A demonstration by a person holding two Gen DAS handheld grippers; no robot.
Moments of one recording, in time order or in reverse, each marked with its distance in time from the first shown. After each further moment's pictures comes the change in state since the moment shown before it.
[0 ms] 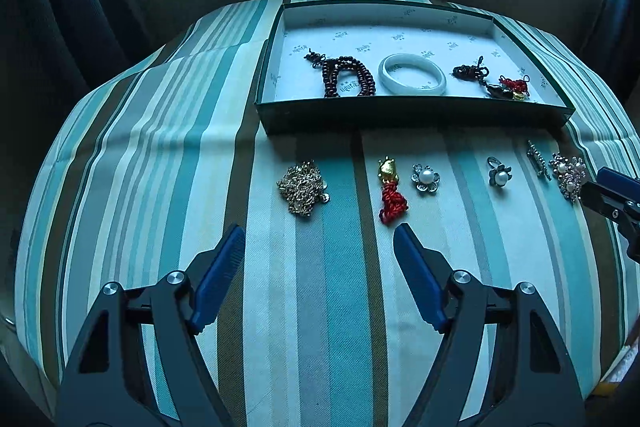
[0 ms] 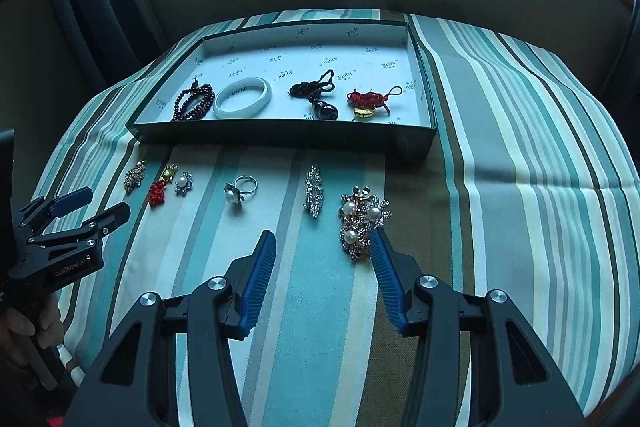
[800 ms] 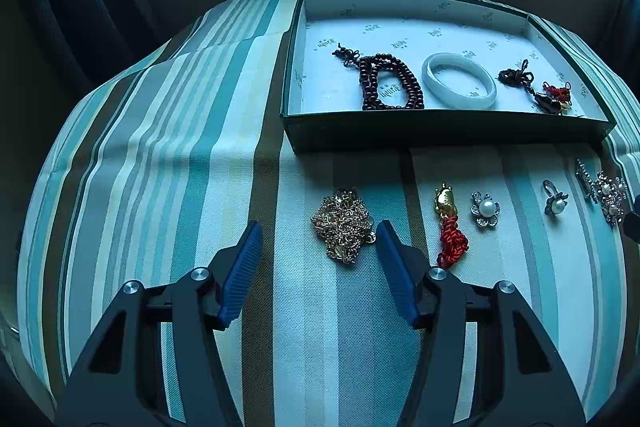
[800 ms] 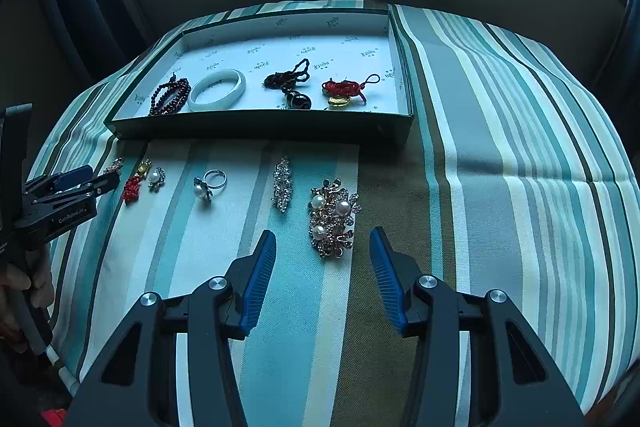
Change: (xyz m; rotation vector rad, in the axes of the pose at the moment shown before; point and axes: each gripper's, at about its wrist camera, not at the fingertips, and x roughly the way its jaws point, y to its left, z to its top) left arm 0.038 0.017 0.026 0.003 0.020 0.026; right arm 0.010 -0.015 0.003 0.008 0.019 -0.038
